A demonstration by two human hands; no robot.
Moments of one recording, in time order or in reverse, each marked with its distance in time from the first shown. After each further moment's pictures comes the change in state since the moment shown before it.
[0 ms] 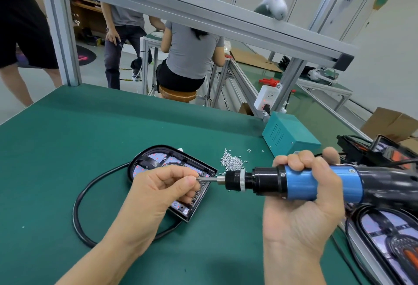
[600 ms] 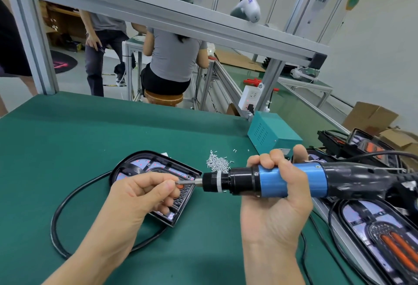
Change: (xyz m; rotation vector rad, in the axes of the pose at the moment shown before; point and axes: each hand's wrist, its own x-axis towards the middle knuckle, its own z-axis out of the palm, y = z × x) left_hand 0.006 -0.004 -0.001 0.040 -0.047 -0.029; right_hand 0.002 -0.003 -0.005 0.050 0.033 0.057
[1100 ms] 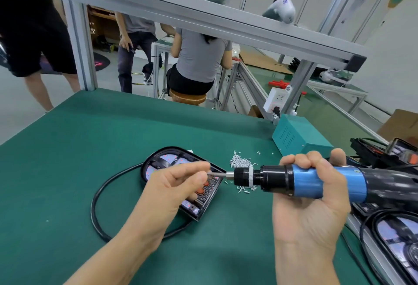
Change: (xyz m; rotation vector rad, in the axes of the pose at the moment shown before) left_hand -0.002 0.009 0.007 0.062 0.009 0.034; right_hand 0.006 -0.002 -0.003 -0.013 -0.048 -0.015
